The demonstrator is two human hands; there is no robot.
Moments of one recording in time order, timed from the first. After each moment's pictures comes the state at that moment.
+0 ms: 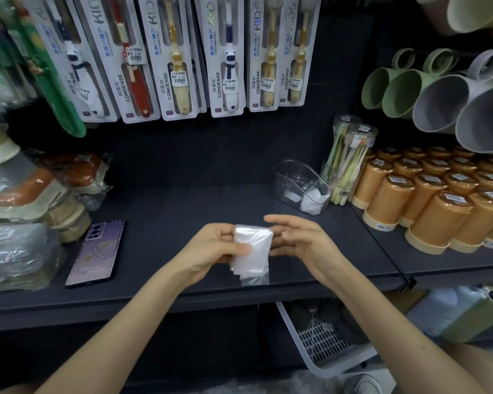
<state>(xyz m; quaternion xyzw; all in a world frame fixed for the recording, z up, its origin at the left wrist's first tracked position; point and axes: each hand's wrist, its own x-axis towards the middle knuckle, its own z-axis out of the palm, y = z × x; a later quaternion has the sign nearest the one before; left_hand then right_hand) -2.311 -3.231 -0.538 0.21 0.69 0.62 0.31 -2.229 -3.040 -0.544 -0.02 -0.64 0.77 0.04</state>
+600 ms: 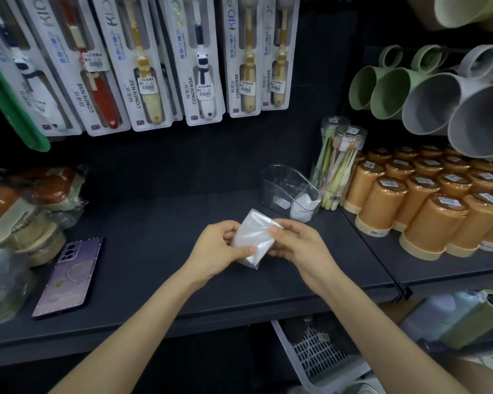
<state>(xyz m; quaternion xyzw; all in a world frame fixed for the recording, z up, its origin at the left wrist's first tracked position) -2.331 -3.181 -0.549 0.25 0.77 0.56 0.17 -2.249 -3.022 -0.558 -0.15 -0.63 0.75 0.12</state>
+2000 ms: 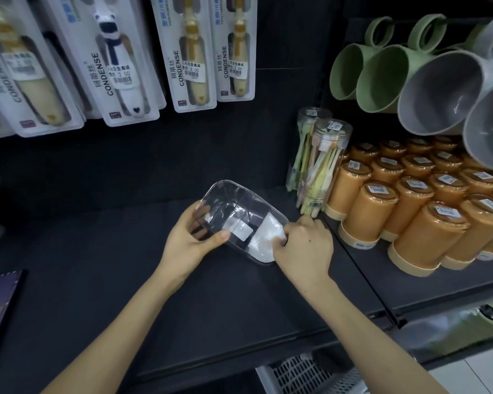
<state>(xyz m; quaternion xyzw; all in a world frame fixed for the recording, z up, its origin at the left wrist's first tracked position) -2.392 -3.122 -0.585 0.21 0.70 0.67 0.12 -2.296 -2.952 -0.593 -0.28 -0.91 0.04 0.31</state>
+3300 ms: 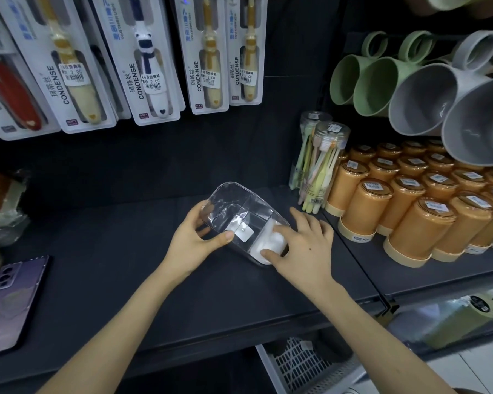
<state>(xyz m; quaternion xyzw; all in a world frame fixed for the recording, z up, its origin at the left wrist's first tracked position) -2.376 -3.143 -0.575 0.25 0.72 0.63 0.10 -2.269 -2.962 -0.592 -0.20 -0.95 0.05 0.23</state>
